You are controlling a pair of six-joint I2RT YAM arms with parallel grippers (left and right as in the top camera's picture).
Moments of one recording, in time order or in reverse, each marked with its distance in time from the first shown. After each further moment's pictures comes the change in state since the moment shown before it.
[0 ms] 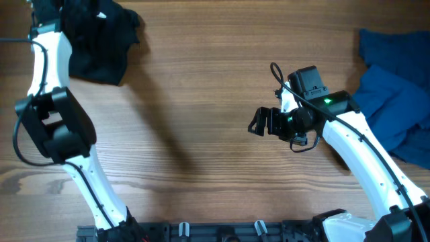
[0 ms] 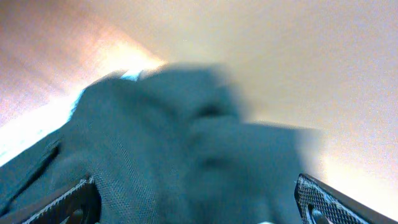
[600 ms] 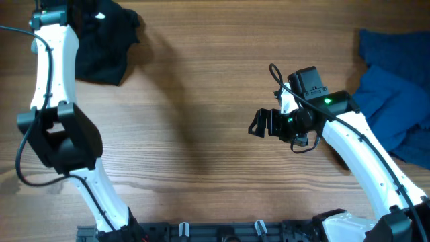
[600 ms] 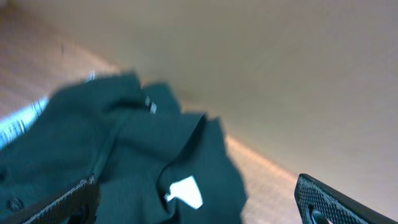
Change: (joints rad) left arm -0.078 -0.121 0.010 -0.136 0.012 0.000; right arm 0.000 0.000 0.000 -0.015 0.000 -0.026
